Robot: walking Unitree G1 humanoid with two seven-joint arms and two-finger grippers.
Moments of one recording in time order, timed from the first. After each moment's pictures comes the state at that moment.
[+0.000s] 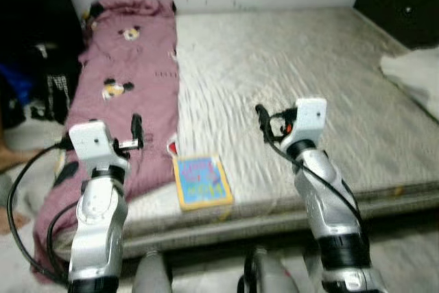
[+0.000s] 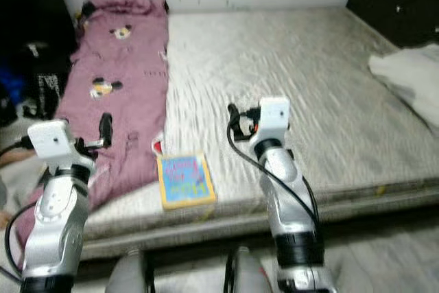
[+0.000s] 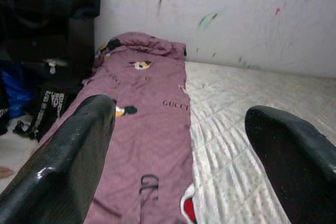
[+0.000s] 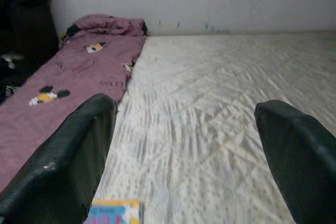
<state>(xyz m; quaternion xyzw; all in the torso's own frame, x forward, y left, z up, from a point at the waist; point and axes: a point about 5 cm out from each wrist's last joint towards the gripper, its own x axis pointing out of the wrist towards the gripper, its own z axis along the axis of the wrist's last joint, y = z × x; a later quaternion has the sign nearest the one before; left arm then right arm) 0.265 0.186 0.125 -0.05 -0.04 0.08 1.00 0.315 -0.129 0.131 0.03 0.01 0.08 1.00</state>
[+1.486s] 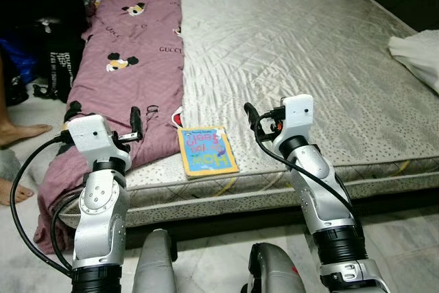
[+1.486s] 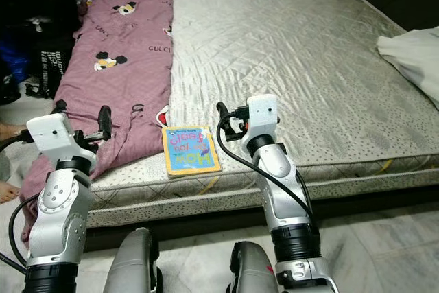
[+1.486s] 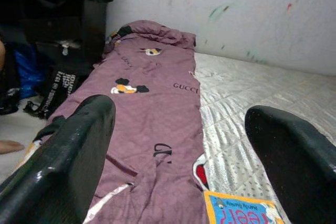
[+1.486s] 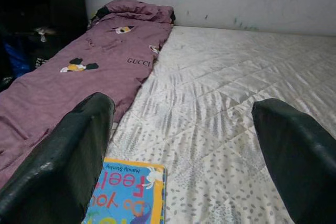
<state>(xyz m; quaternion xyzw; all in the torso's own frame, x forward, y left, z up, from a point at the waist) 0.273 0.184 0.128 -0.06 -0.05 0.08 0.99 0.317 -0.118 0.132 0.00 0.00 0.13 0.99</state>
